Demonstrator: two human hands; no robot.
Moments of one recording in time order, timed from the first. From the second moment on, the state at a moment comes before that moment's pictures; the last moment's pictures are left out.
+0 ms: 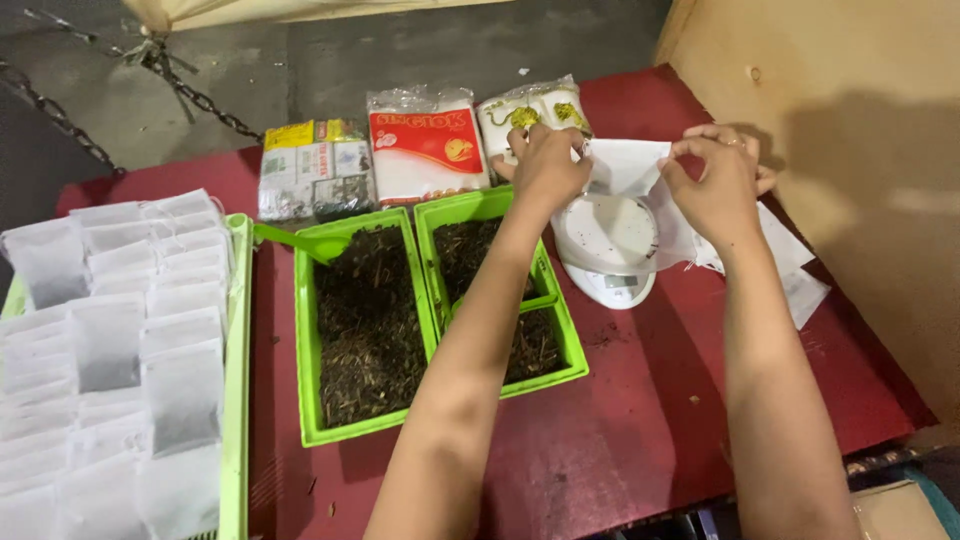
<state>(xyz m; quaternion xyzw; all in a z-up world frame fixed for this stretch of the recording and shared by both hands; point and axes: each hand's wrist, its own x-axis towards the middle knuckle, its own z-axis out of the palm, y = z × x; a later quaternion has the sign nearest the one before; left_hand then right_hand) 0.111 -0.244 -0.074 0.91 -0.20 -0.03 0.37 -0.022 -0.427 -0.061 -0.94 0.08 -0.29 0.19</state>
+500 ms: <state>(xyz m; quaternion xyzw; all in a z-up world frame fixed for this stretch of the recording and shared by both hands) 0.121 -0.099 -0.039 0.91 -0.19 0.15 0.34 0.008 -0.312 -0.021 -0.93 -0.03 -0.33 0.18</state>
